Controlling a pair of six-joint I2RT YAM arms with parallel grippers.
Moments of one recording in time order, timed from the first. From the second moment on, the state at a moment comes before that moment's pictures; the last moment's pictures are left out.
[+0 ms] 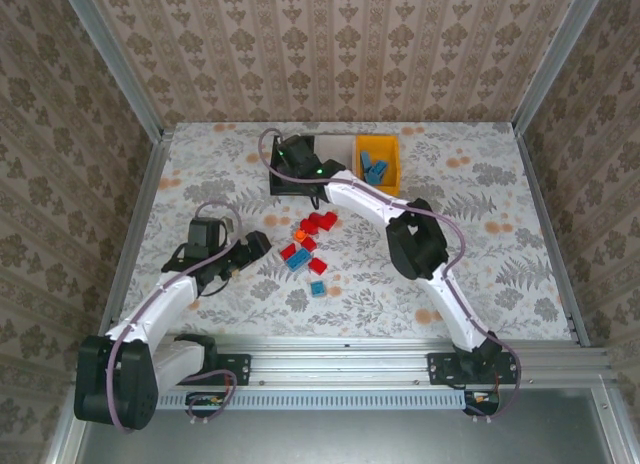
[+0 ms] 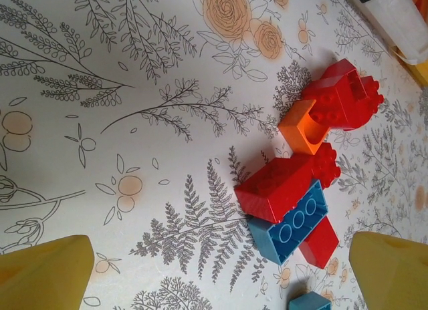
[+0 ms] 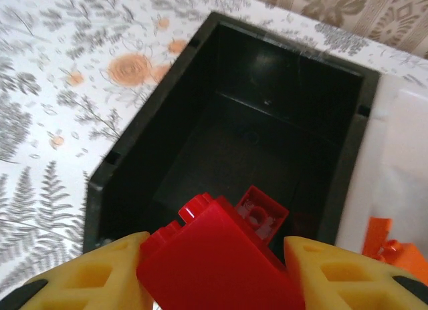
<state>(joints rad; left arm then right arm) -0.21 1.05 0.49 -0.32 0.35 -0.67 0.69 2.45 2.20 -0.46 0.31 0.16</state>
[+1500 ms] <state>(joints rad) -0.53 1.31 0.69 -0.40 0.16 -0.53 0.73 1.73 1.08 -0.29 0.29 0.40</state>
